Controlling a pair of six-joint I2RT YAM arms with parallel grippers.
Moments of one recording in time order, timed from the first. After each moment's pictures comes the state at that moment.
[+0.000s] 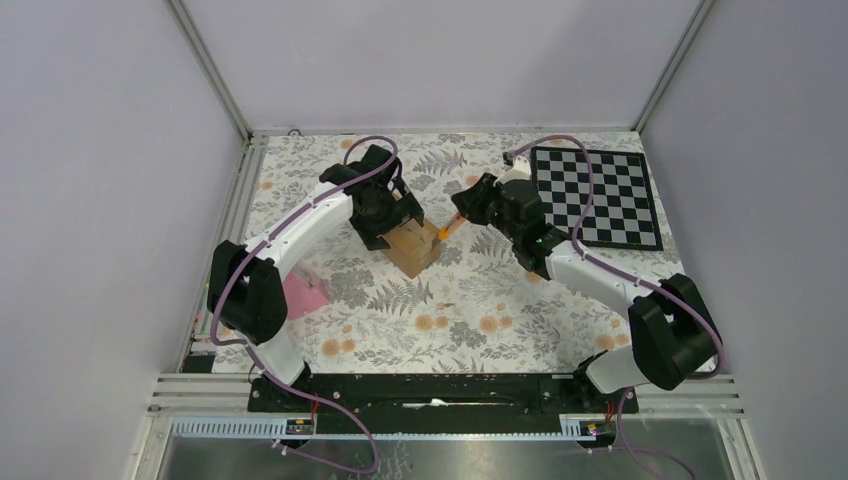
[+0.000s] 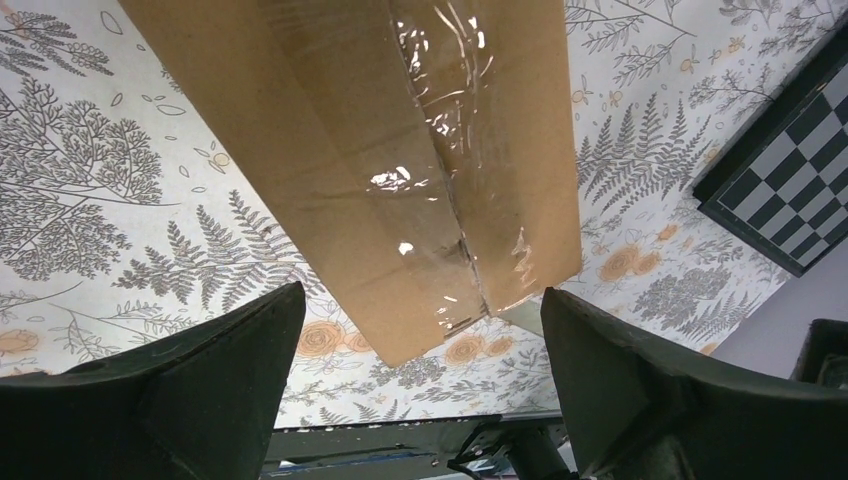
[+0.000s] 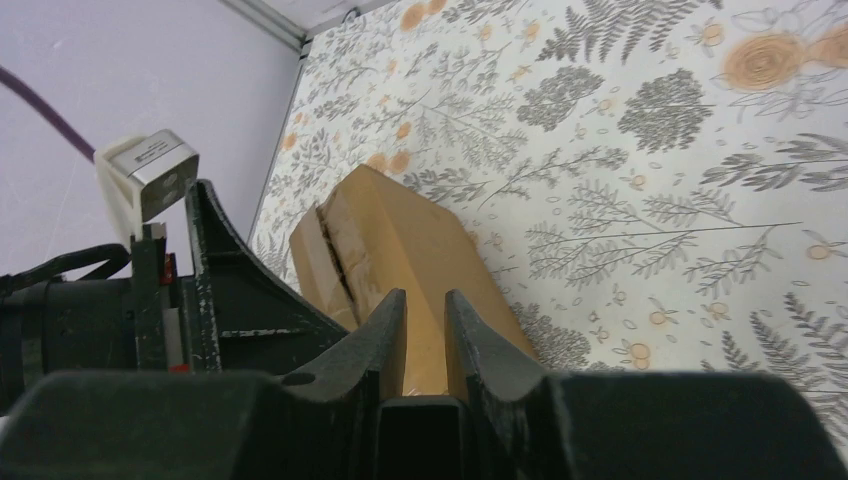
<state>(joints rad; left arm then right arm) -0.51 1.70 1.46 -0.92 0.05 -1.05 0.59 1.44 0.88 0.31 0.04 0.72</state>
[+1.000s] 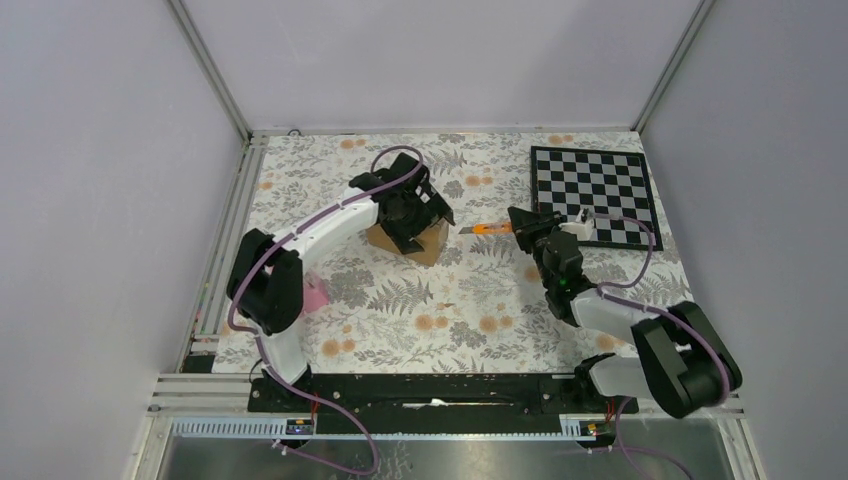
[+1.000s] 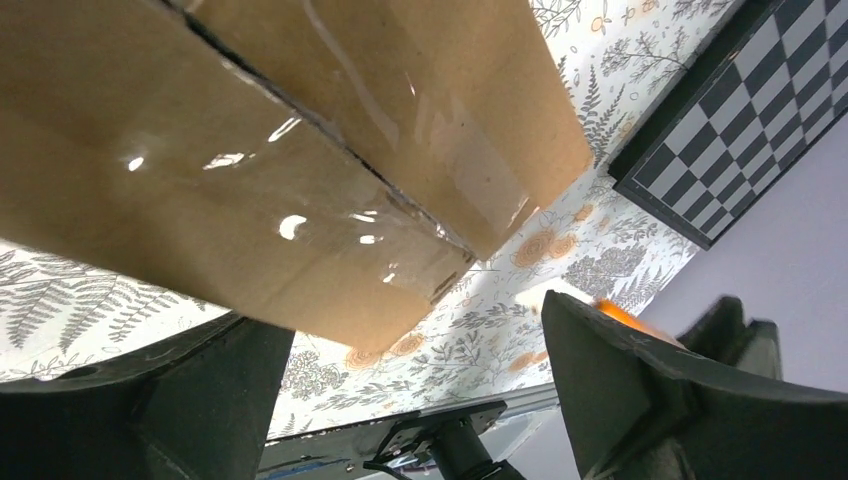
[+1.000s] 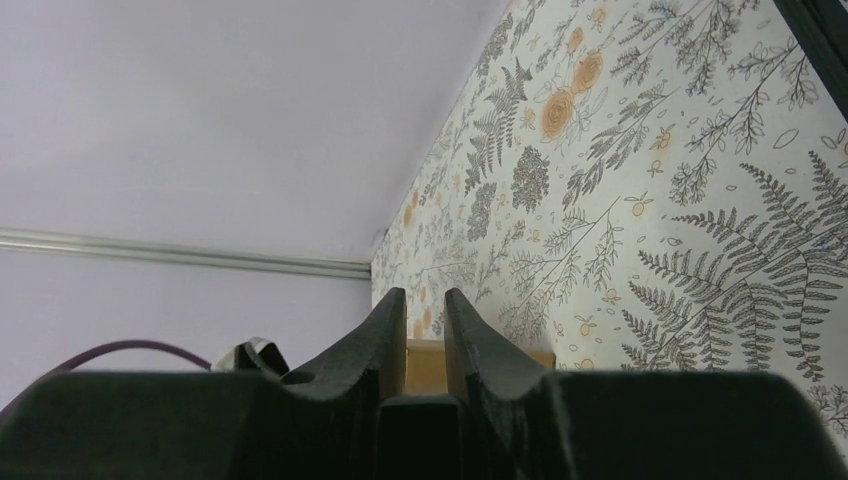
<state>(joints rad) -0.61 1.80 1.47 -0.72 0.12 -1.24 0.42 1.26 0.37 0.76 0.30 1.24</state>
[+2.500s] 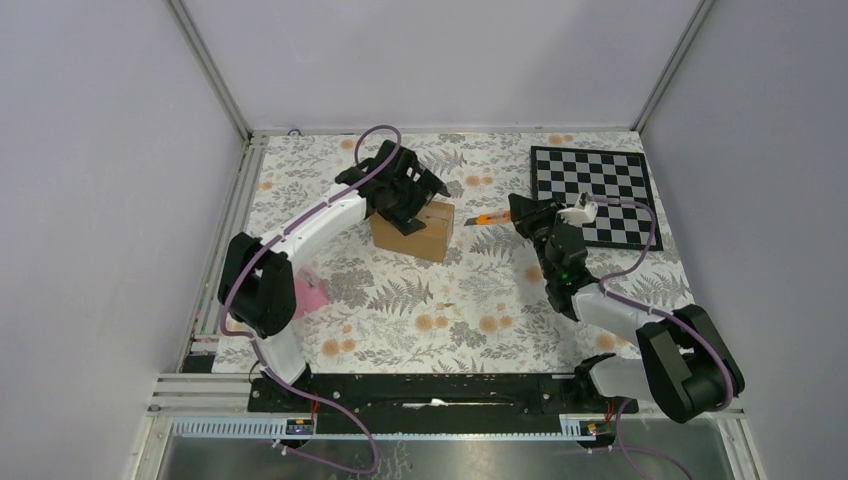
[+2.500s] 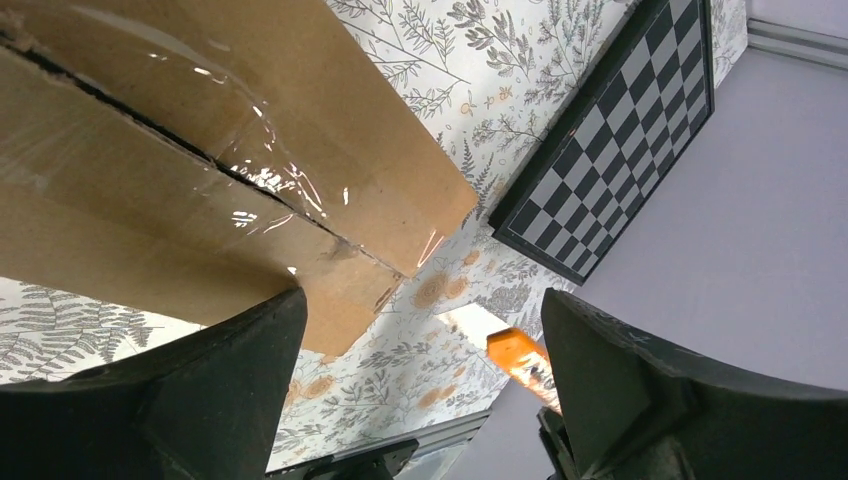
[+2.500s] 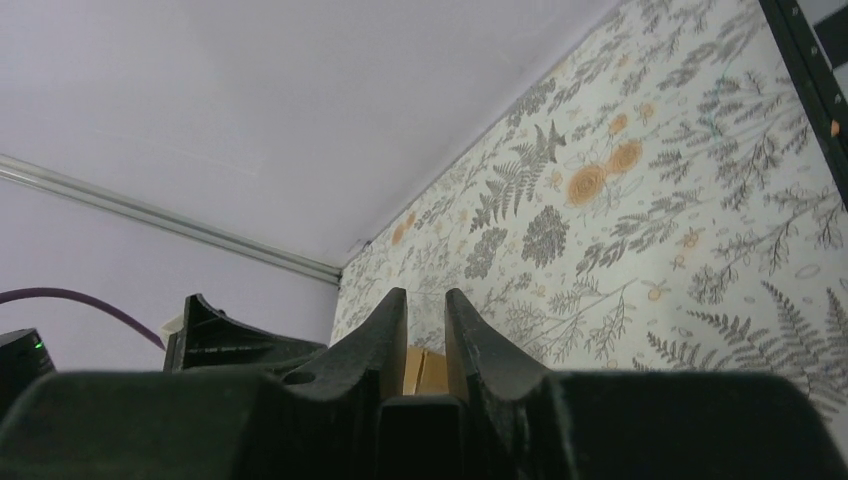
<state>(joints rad) -0.56 1.77 1.49 -0.61 0.09 -1.34 0.41 1.26 0.40 0.84 0.28 1.01</state>
